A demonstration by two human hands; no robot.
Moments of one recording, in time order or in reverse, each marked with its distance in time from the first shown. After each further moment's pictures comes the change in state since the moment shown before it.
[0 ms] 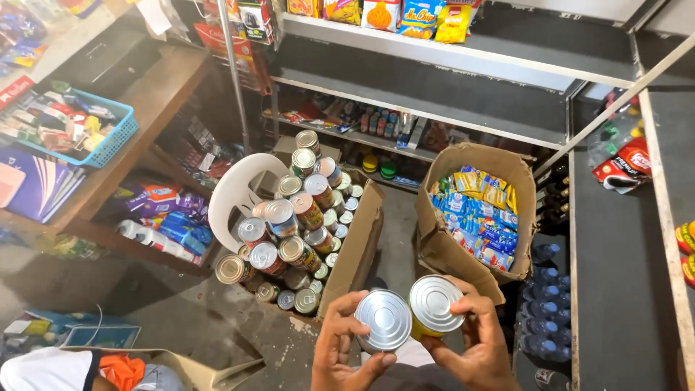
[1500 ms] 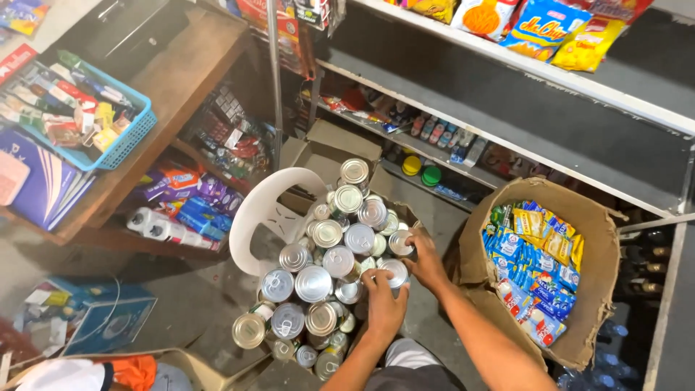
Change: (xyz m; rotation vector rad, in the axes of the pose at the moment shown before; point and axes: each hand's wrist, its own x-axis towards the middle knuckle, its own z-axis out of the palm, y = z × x) left_hand 0.188 -0.246 -0.092 0.790 0.316 -0.495; right_hand 0.262 0.380 0.023 -0.691 -0.288 0.157
